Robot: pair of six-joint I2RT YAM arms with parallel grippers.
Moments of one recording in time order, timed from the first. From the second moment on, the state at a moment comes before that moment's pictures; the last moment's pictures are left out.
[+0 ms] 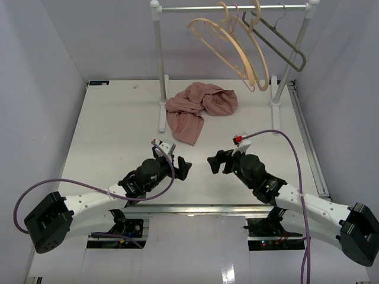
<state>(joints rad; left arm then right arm) -0.91 1.04 0.35 0.46 -0.25 -0.30 0.88 0.90 0.37 0.25 0.28 0.39</state>
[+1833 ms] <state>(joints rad) -0.60 0.98 0.38 0.09 0.00 -0.68 0.88 0.98 0.41 0.23 0.41 0.38</state>
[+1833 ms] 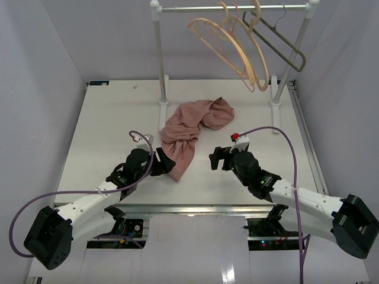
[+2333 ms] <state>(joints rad) -0.61 1.08 0.59 -0.03 -0.16 -0.64 0.85 1.64 0.95 0.28 0.42 0.38</state>
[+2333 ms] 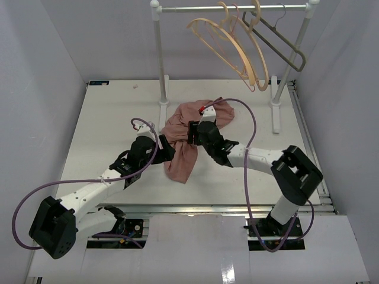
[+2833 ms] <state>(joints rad) -0.61 1.00 0.40 0.11 -0.13 -0.57 0.72 2.04 1.38 0.07 0.45 0.51</state>
